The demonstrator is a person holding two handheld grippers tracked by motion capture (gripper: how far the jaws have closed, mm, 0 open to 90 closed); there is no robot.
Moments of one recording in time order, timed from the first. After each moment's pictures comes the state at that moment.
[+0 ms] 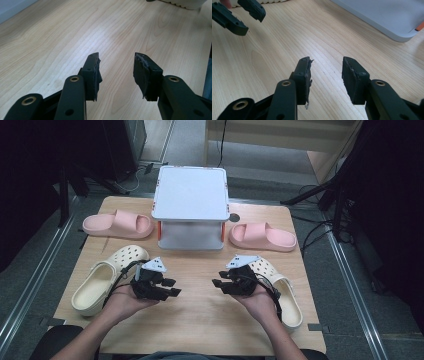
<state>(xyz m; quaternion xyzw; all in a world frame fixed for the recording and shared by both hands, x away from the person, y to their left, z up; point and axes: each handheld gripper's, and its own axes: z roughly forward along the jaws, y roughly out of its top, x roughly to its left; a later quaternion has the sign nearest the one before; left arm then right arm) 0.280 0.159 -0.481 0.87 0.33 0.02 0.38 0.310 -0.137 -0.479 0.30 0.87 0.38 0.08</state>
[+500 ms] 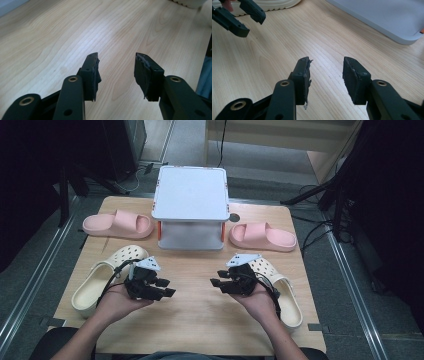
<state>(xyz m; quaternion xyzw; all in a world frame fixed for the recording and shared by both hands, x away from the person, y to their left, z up) 0.277 0.175 -0.474 0.86 0.36 0.00 0.36 0.308 -0.134 -0.472 0.31 0.86 0.40 0.06</state>
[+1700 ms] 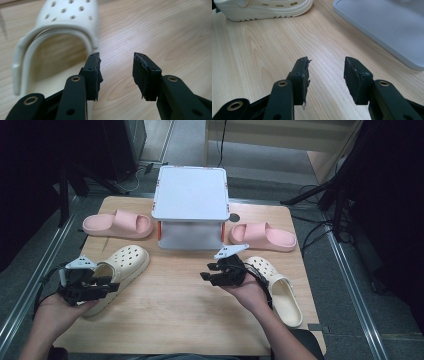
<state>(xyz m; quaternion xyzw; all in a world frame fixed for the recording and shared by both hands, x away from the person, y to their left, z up) 0.234 0.294 -0.449 0.79 0.50 0.10 0.33 0.330 -0.106 -0.466 0.27 0.87 0.40 0.05</state>
